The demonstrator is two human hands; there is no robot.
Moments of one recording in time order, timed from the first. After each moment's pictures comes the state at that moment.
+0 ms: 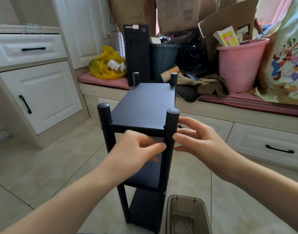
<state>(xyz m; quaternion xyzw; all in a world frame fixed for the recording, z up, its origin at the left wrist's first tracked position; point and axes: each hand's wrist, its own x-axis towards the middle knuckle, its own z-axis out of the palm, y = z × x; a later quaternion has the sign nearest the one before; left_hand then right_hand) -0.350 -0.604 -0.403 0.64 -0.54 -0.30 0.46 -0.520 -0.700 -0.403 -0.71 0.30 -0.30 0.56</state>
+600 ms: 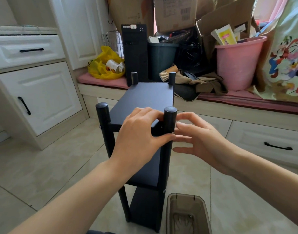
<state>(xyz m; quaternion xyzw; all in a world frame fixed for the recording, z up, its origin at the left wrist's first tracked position) -0.354 -0.632 -0.402 0.63 -0.65 0.08 0.42 -0.522 -0.708 -0.400 -0.63 0.30 -0.28 0.66</state>
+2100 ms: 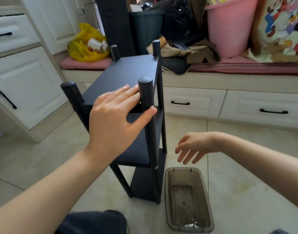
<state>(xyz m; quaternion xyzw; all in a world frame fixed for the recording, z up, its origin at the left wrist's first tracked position) -0.348 -0.636 -0.429 0.61 -0.67 0.24 0.36 -0.548 -0.778 -0.513 -0.71 0.45 0.13 0.52</state>
